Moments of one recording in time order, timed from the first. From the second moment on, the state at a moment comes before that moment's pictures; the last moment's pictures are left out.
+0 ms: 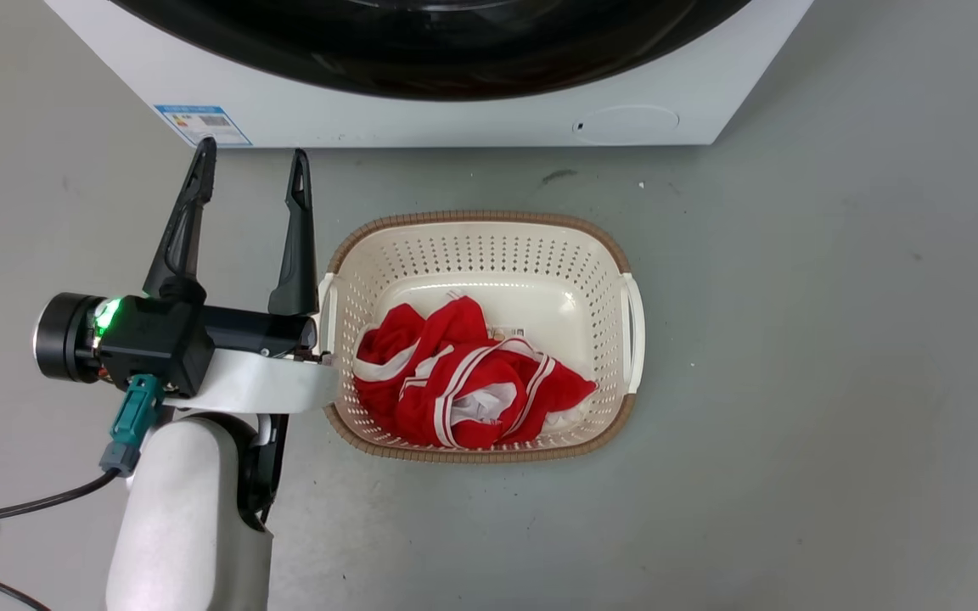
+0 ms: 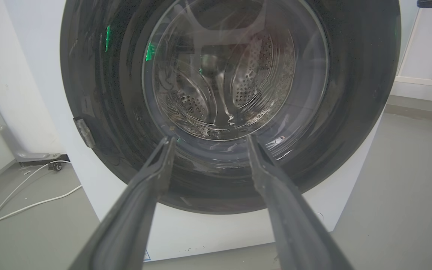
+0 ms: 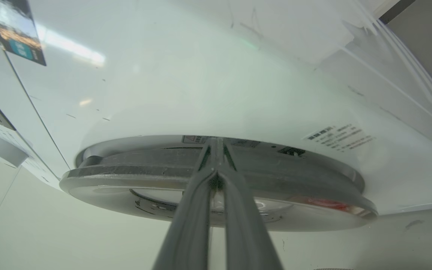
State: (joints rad) left arm -0.38 0.06 -0.02 0.01 -0.01 -0.08 -0.26; right arm -1.42 -0.34 0.28 1.01 1.56 0.13 0.37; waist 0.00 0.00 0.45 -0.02
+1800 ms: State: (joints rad) left arm -0.29 0.07 0.01 0.10 -0.03 -0.07 -0.26; right arm -1.09 -0.25 0.40 0.77 1.63 0.13 0.88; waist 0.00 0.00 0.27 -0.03
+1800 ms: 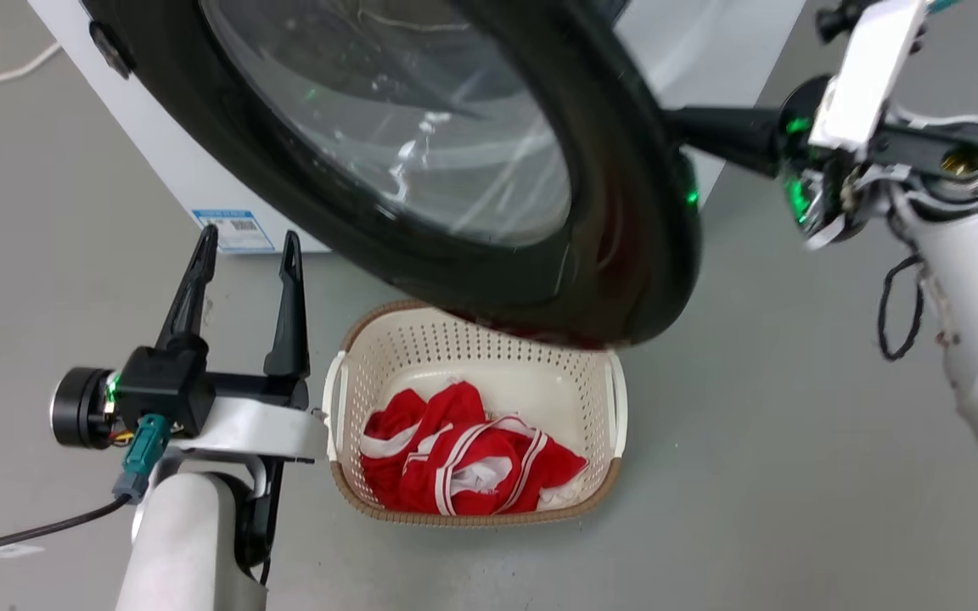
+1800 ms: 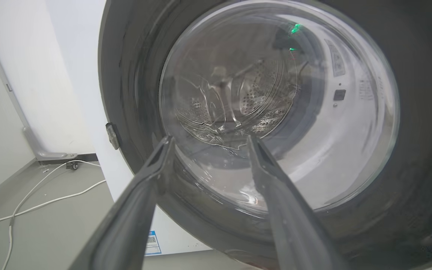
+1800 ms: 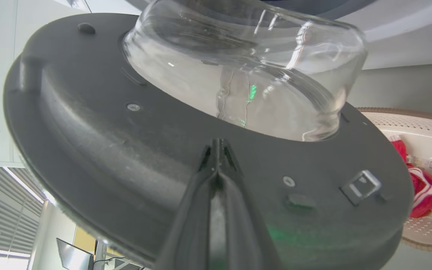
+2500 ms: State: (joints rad) left arm -0.20 0.06 0.02 0.15 -0.05 -0.07 -0.26; right arm -0.81 -0.16 0.51 0.51 1.65 0.13 0.92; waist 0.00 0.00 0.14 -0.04
